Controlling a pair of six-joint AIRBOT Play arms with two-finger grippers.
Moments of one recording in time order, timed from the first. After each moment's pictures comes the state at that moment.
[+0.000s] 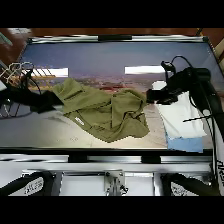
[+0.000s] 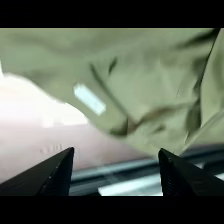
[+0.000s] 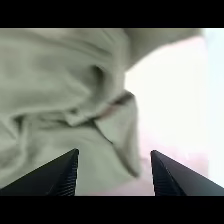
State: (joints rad) left arm 0.08 -1.17 1.07 1.00 -1.34 -1.54; right arm 0.13 -1.31 1.31 1.74 -1.33 -1.48
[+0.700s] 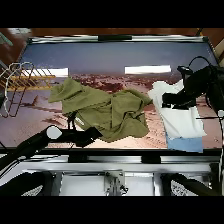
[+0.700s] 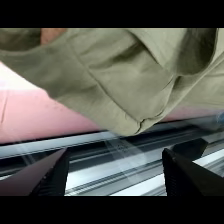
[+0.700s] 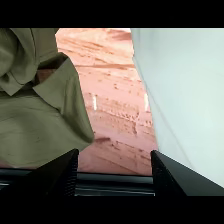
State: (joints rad) left arm -0.55 -1.09 0.51 0.63 -0.63 -1.76; right arm 0.01 -1.28 1.31 1.70 -1.46 -1.53
